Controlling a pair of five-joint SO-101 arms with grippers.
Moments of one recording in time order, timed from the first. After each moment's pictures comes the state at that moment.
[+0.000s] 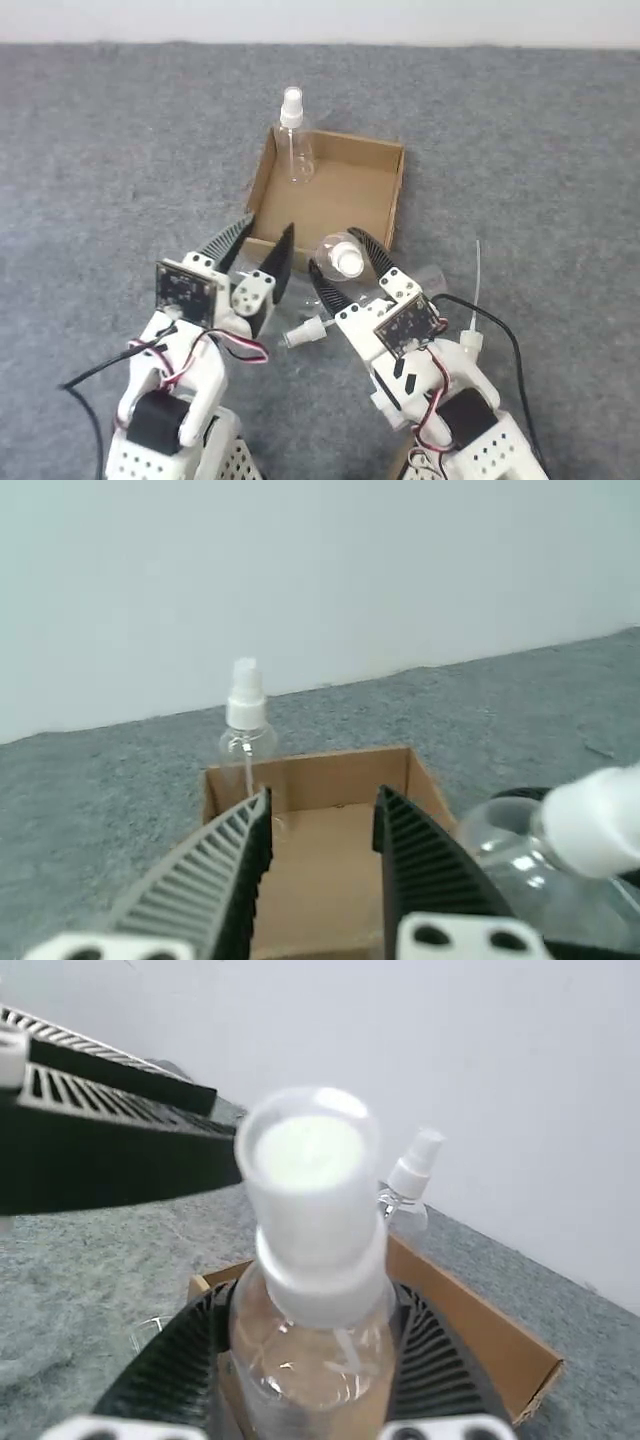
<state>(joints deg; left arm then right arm) 13.6 -101.1 81.6 45.4 4.4 -38.2 -102.7 95.2 22.9 11.0</state>
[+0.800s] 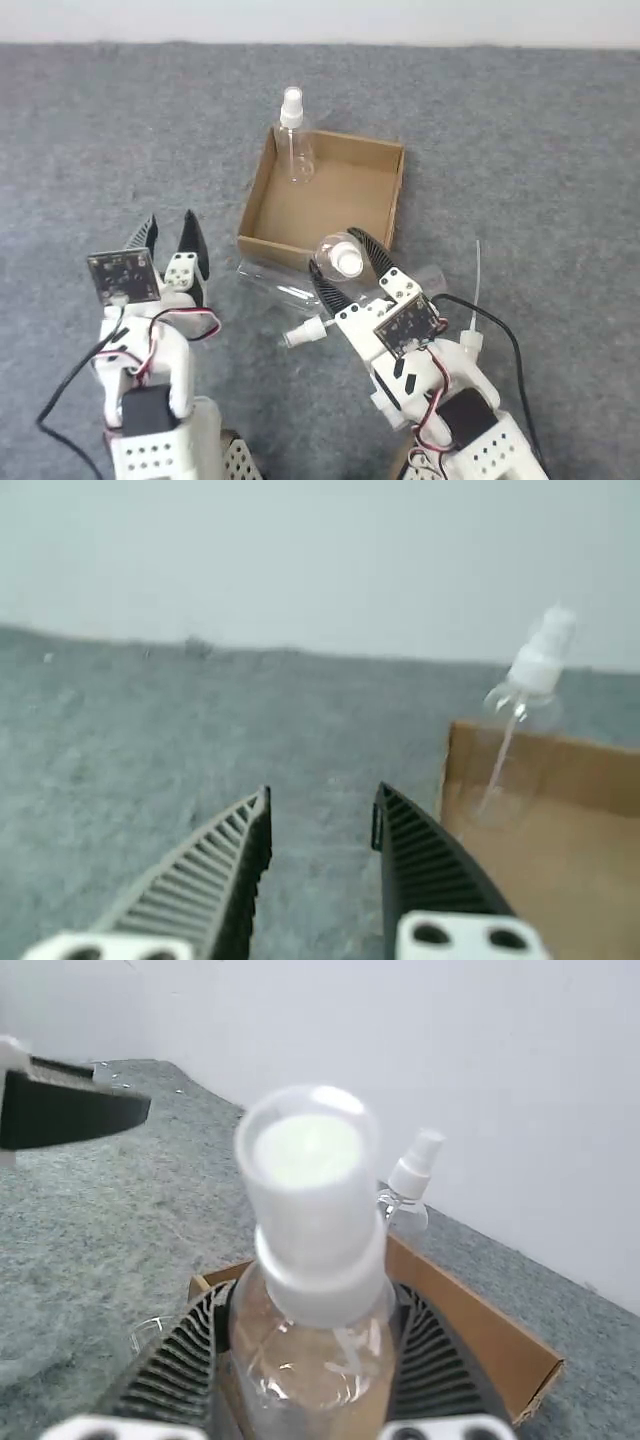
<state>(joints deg) -13.8 -100.9 88.7 42.2 5.0 -38.2 -102.7 95.2 22.9 11.0</state>
